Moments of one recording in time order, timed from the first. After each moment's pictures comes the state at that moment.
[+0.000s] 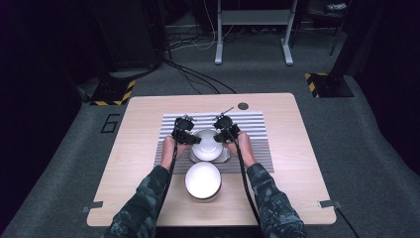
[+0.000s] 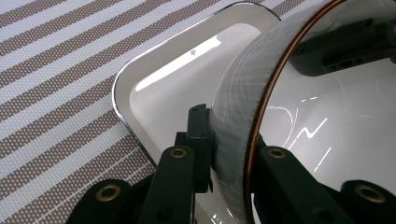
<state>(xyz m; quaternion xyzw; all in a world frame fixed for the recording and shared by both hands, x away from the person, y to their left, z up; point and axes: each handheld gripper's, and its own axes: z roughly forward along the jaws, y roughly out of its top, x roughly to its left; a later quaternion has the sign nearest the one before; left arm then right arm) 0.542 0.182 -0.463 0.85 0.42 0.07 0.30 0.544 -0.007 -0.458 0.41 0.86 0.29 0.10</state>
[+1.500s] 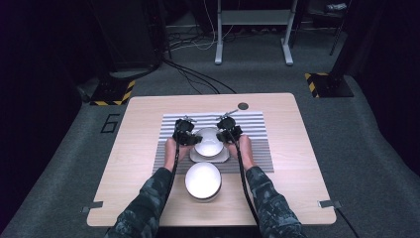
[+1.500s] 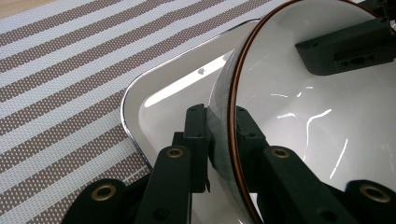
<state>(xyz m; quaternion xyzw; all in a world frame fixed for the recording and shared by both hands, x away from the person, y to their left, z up) 0.543 0.179 -0.478 0.82 0.44 0.10 0.34 0.545 -0.014 -0.467 0.45 0.83 0.31 0.13</state>
